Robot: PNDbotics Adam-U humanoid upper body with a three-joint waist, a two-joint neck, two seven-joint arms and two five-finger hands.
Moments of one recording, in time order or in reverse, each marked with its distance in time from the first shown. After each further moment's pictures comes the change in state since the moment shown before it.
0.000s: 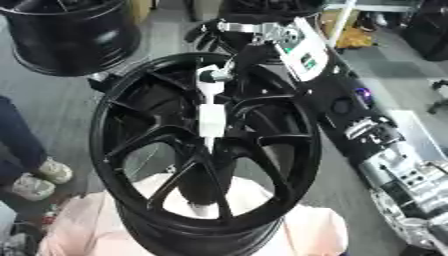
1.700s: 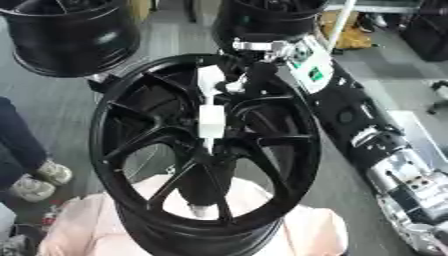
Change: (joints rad) left arm -0.003 0.000 0.000 0.000 -0.003 0.000 -0.004; right arm 0.027 -0.020 -0.033 0.082 0.043 -0.003 -0.003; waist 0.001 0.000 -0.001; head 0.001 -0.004
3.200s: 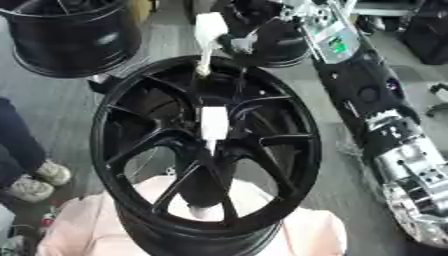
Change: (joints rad) left arm 0.009 0.008 0.001 0.000 -0.001 0.004 0.004; right arm -0.039 -0.086 -0.165 -0.144 -0.297 -0.005 -0.016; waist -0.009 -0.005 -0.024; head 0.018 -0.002
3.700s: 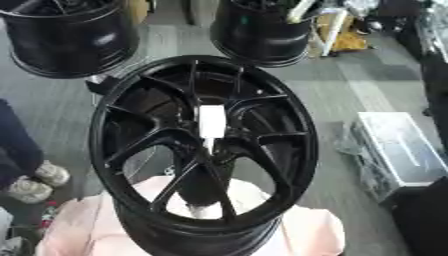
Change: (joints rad) left arm 0.006 0.000 0.011 0.000 -0.002 0.002 0.009; right arm 0.334 -0.215 -0.249 -0.120 -0.153 0.019 -0.240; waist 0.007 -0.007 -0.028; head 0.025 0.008
